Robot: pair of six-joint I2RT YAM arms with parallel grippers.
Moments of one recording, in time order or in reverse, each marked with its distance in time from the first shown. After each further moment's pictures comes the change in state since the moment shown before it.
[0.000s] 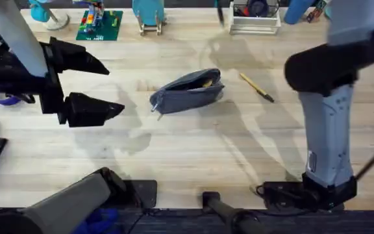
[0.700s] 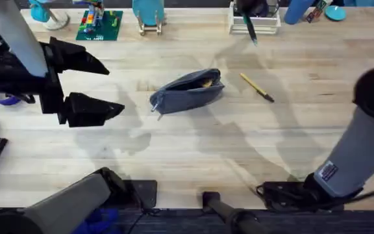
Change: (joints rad) left arm 0.000 0.000 0.000 0.000 0.000 0.000; right arm 0.000 -0.426 -0.616 0.000 0.077 -0.058
